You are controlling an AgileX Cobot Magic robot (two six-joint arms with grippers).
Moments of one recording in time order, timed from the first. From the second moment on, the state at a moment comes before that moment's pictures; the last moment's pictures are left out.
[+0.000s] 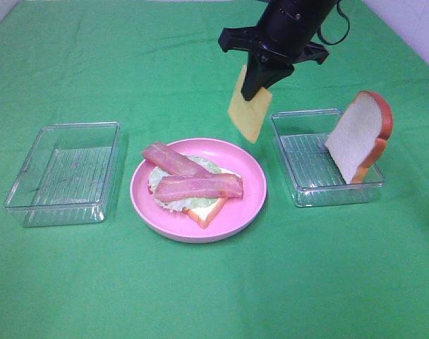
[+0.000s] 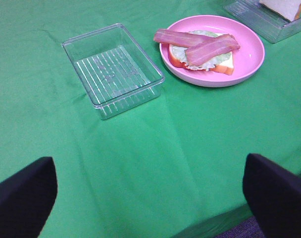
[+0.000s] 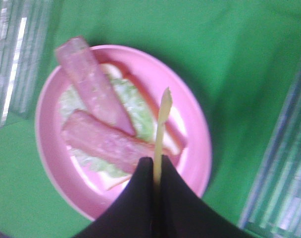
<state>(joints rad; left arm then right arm) -0.52 0.05 -0.51 0.06 1.06 -0.09 0.37 2.10 -1.86 0.38 1.12 -0.13</state>
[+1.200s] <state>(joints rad) -0.52 0.05 -0.51 0.06 1.06 -0.09 0.46 2.25 -1.61 0.77 0.80 -0.30</state>
